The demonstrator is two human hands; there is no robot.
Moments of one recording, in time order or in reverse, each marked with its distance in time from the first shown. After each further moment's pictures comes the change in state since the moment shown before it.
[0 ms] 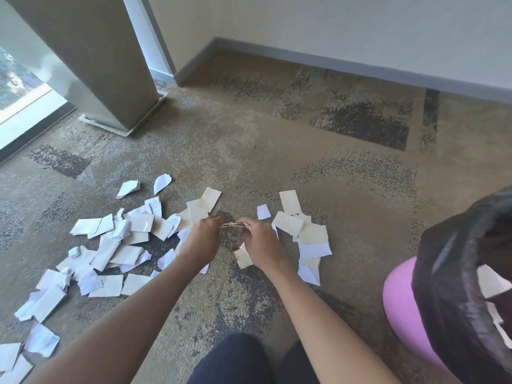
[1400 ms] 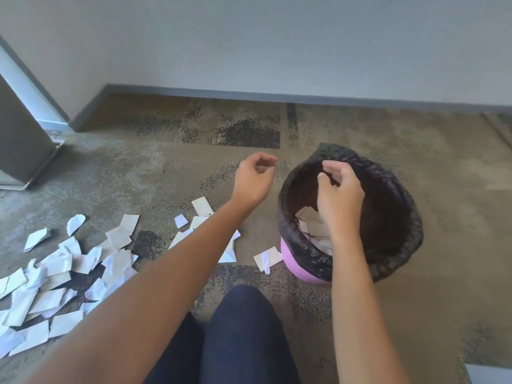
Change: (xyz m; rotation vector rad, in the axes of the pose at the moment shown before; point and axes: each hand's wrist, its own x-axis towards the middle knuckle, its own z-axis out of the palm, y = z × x) left_hand -0.023 0.342 -0.041 -0.894 -0.089 0.187; right_hand -0.199 -0.014 -0.312 0.237 1.012 0.423
